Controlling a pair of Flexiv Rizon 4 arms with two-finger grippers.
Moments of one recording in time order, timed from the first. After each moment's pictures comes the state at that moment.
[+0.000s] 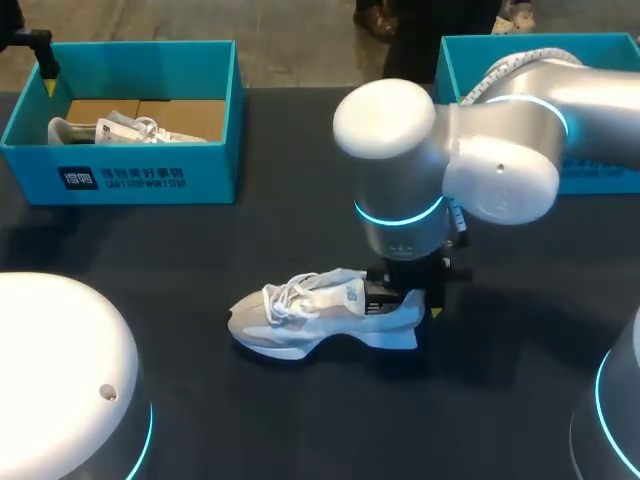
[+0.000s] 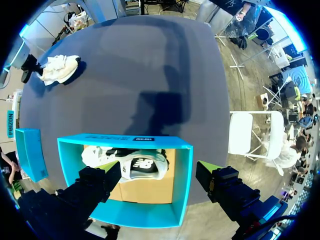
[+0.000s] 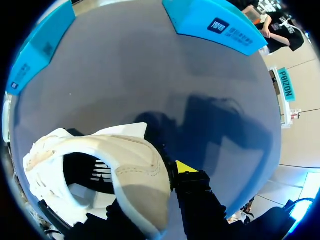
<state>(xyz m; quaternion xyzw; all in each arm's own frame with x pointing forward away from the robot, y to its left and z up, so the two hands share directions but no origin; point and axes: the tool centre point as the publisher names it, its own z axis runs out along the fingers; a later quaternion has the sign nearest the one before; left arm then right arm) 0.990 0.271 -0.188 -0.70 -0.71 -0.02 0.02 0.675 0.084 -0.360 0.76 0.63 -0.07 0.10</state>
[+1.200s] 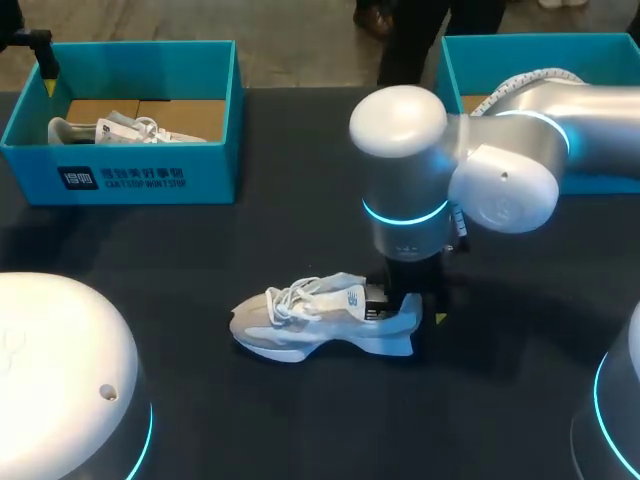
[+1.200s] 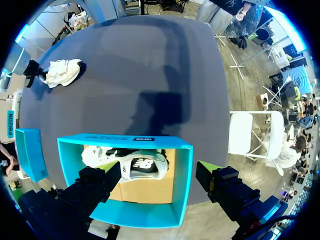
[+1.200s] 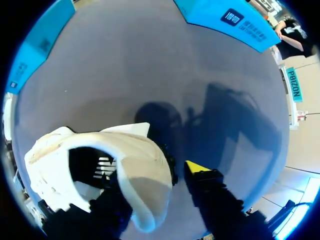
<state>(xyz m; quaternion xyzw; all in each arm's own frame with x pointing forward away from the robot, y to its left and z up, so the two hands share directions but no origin) 0.990 0.271 -0.188 -0.70 -0.71 -0.02 0.02 0.680 0.086 -0.384 0.76 0.64 -0.06 0.06</state>
